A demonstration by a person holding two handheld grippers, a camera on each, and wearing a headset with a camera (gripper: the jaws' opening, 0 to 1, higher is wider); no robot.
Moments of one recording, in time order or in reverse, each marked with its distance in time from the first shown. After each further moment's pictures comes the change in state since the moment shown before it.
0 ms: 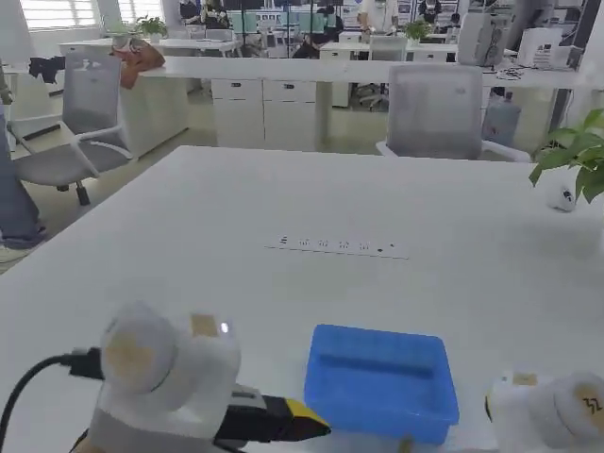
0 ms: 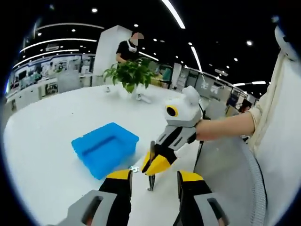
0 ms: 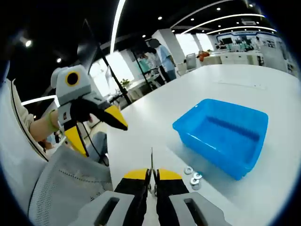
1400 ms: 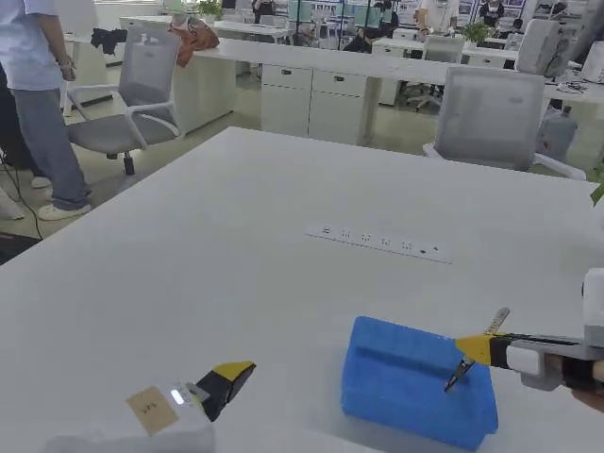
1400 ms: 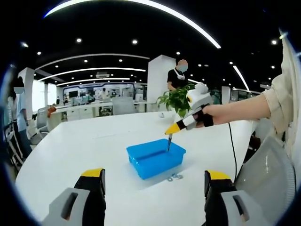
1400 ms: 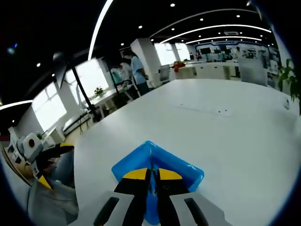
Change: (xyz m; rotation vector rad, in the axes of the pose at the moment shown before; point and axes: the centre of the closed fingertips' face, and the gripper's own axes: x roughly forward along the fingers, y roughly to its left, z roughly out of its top) left arm -0.045 0.037 -0.002 0.030 -0.242 0.517; right arm -0.025 -0.101 0.099 -0.075 -0.014 -0.272
